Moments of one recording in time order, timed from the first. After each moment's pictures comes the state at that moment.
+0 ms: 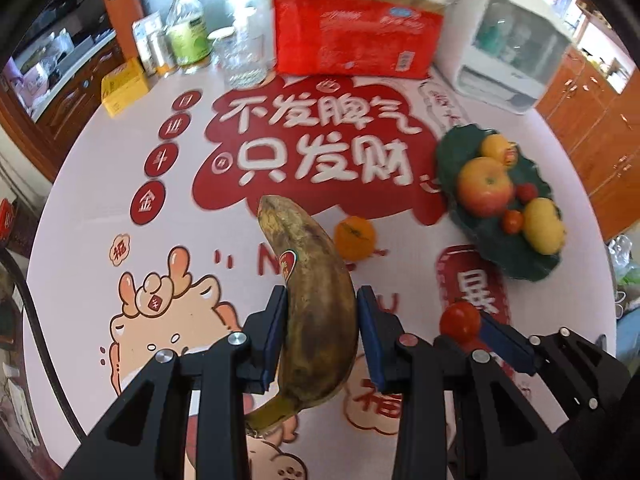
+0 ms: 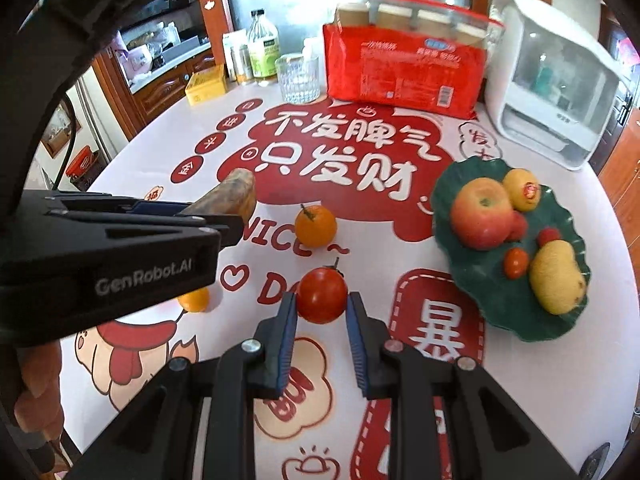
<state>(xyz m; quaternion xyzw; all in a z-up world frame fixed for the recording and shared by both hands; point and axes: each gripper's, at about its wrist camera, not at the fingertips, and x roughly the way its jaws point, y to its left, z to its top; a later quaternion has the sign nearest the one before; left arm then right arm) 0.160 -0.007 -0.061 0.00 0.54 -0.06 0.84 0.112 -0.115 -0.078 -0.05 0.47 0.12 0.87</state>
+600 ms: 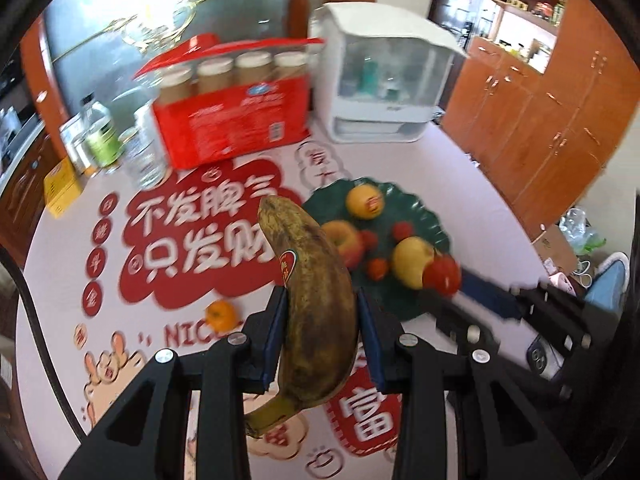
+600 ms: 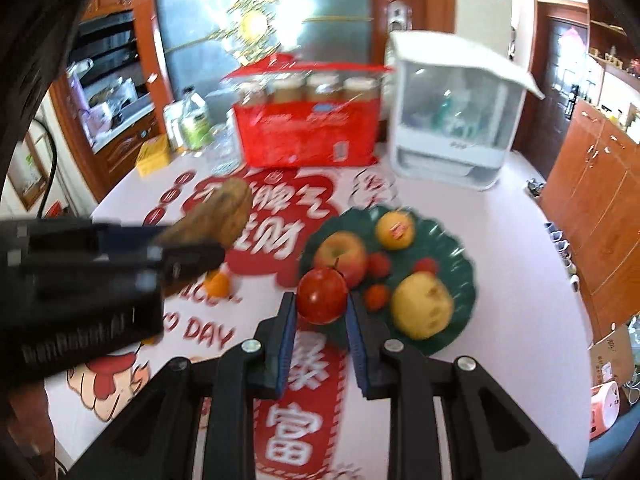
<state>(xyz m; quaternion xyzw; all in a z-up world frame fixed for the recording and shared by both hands) 0.156 -0.123 0.024 0.03 0.47 -0.18 0.86 0.117 -0.235 0.009 -0.03 0.40 0.03 0.91</state>
